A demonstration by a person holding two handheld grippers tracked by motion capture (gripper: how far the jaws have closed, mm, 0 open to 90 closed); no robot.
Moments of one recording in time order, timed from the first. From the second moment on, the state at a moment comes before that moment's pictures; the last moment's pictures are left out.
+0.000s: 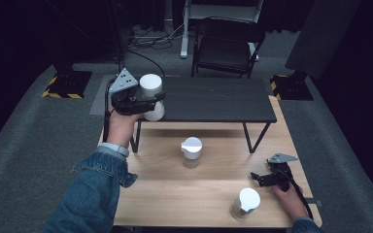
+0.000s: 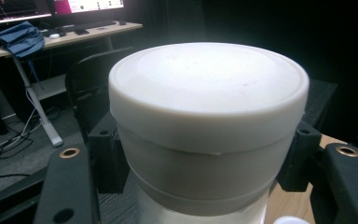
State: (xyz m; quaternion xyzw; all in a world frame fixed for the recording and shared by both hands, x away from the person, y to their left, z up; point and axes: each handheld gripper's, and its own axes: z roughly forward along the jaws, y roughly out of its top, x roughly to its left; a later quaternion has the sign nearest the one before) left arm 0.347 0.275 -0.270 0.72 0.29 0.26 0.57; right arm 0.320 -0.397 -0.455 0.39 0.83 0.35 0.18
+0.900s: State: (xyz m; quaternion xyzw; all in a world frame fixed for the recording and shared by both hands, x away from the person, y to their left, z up) left arm 0.376 0.247 -0.264 0.73 0.30 0.26 0.56; right arm 0.320 -0.397 -0.455 0.39 0.83 0.35 0.18
